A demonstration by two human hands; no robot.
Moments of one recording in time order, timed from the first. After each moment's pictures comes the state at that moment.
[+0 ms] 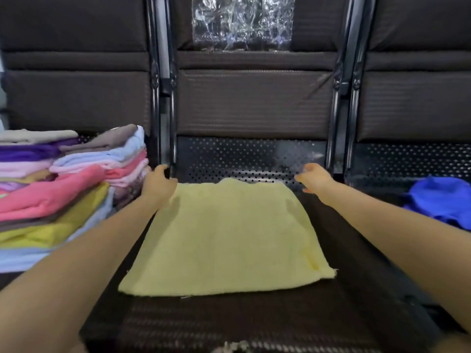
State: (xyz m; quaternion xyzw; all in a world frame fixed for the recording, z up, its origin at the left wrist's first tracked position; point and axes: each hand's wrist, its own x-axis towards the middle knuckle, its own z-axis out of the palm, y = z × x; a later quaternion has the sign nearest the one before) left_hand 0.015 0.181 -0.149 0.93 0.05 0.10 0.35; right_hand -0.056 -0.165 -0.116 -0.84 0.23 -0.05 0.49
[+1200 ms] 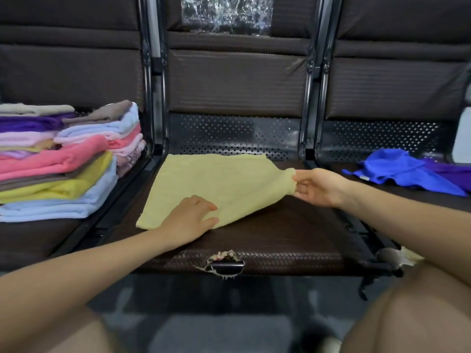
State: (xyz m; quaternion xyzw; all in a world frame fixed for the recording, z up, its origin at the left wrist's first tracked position) left_hand -0.199 0.139 -0.160 0.95 -0.26 -0.06 0.19; right_hand -0.220 -0.163 -0.095 -0.57 0.21 0.11 0.79
